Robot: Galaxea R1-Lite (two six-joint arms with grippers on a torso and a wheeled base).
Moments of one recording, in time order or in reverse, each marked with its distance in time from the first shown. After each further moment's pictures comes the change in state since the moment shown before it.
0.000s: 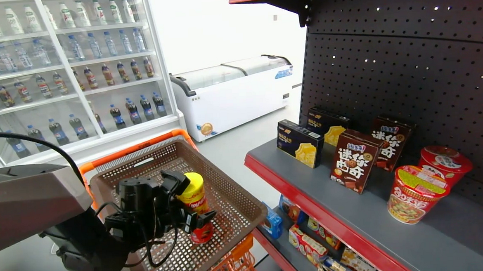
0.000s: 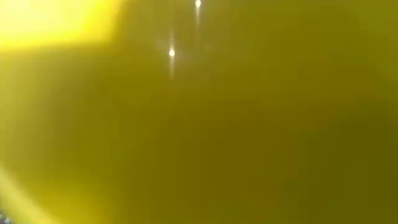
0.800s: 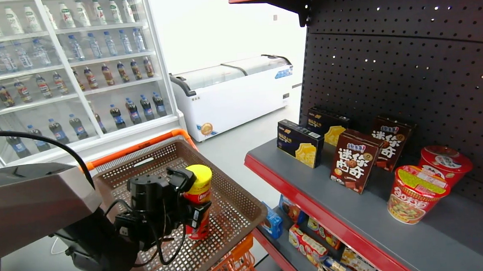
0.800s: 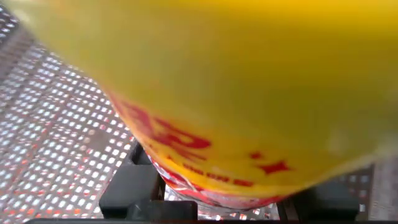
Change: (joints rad) left arm -0.069 -0.020 -0.018 0.002 0.194 -0.028; right arm 0.000 0.000 0.000 0.000 0.000 0.000
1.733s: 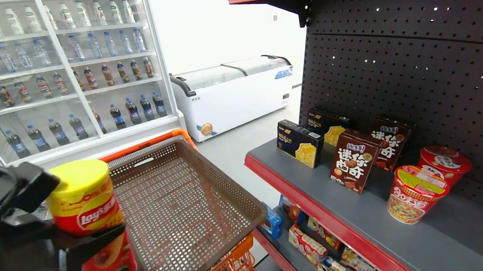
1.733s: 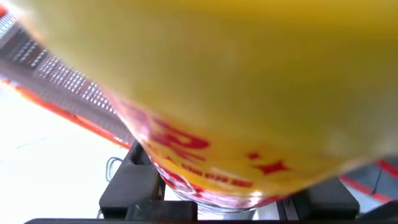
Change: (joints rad) left arm 0.107 -1.070 0.103 0.992 -0.048 -0.054; right arm 0.000 0.000 0.000 0.000 0.000 0.000
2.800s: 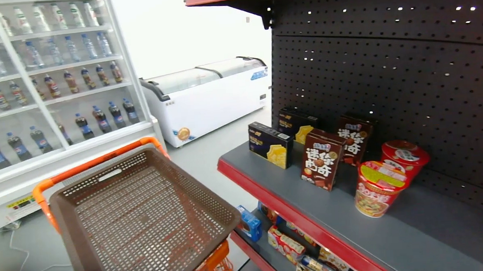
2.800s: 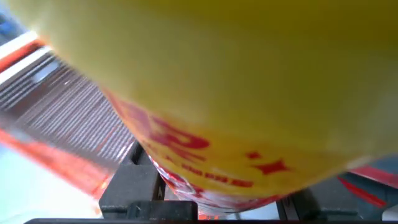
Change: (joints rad) left arm -0.006 -0.742 0.338 0.069 0.013 -0.045; right arm 0.001 0.000 0.000 0.000 0.000 0.000
